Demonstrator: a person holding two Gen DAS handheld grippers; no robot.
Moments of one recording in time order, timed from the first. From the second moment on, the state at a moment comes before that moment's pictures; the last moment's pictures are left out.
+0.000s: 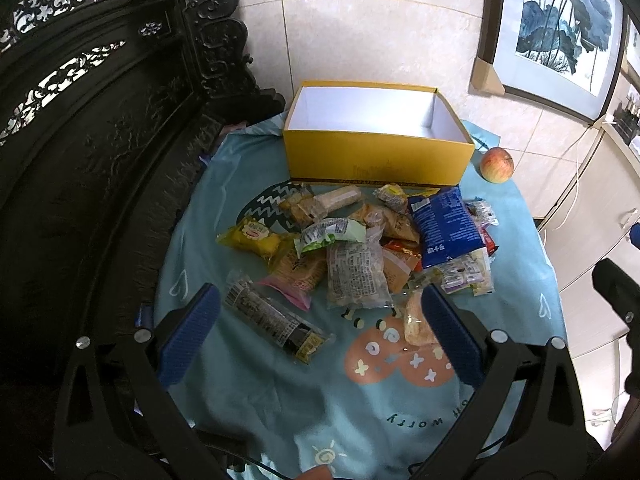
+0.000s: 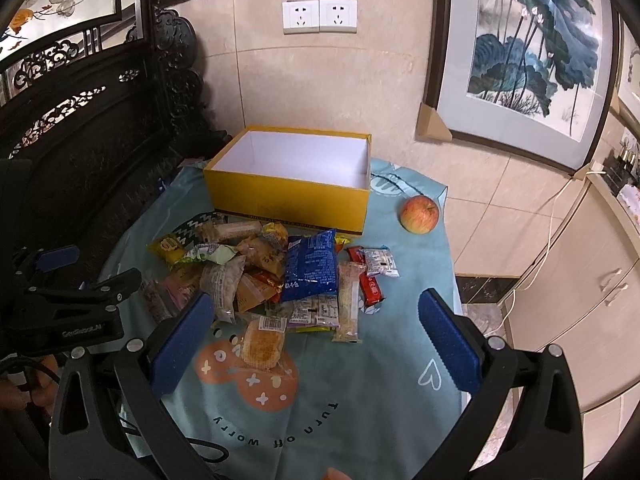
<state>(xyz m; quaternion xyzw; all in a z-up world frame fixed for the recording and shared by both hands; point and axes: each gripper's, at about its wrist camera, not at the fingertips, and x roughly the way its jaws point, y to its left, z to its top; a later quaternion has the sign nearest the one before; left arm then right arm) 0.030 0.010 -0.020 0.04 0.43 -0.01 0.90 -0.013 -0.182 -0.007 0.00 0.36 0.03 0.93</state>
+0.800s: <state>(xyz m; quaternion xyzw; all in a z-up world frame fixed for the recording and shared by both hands) 0.070 0.057 -0.191 0.01 0.53 0.03 0.85 0.052 -0.189 -0.165 0.01 0.45 0.05 0.89</state>
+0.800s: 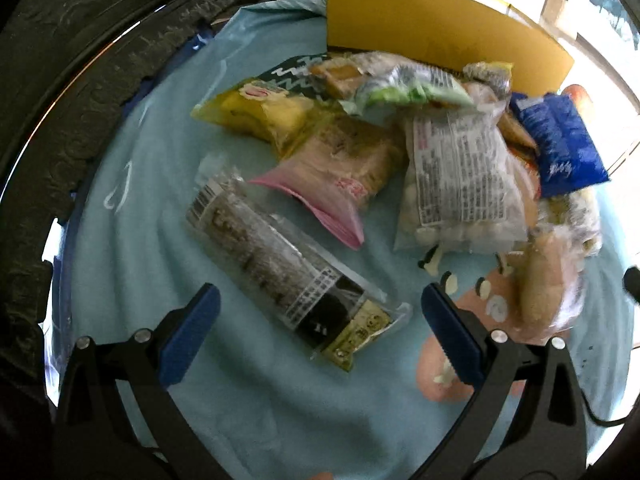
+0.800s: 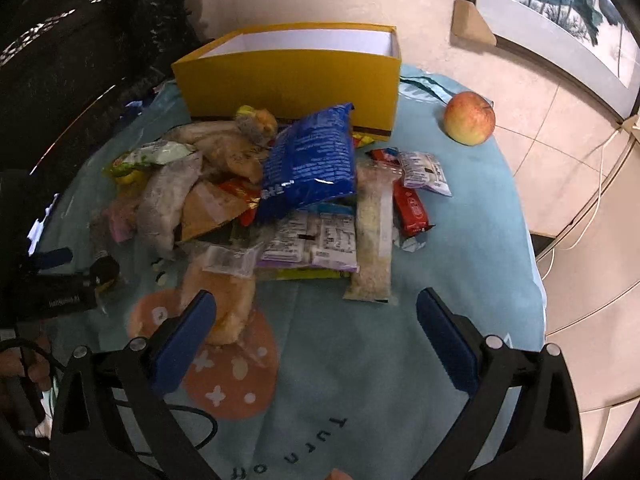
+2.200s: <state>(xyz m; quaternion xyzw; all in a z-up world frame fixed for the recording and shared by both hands) 0.087 0.099 -0.210 -0.05 0.51 0.00 0.86 0.109 -0.200 -0.204 0.05 0.49 0.12 0.86</state>
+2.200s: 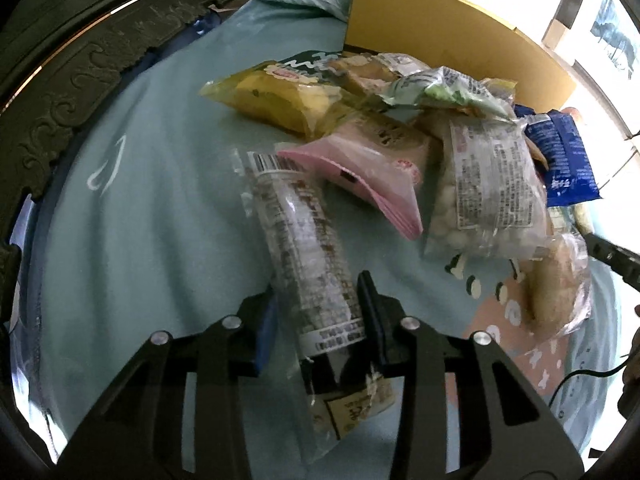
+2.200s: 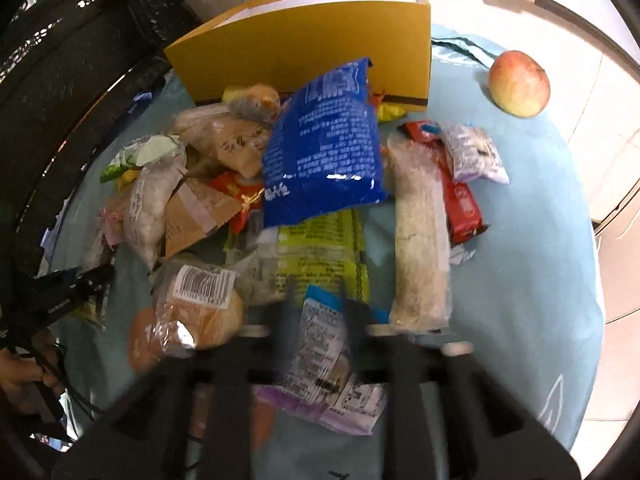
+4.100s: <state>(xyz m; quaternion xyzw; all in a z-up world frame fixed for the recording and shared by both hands) 0.060 0.073 -0.166 -0.01 0.50 -0.07 0.87 0.045 -0.202 -0.148 0.08 0.47 0.13 0.87</state>
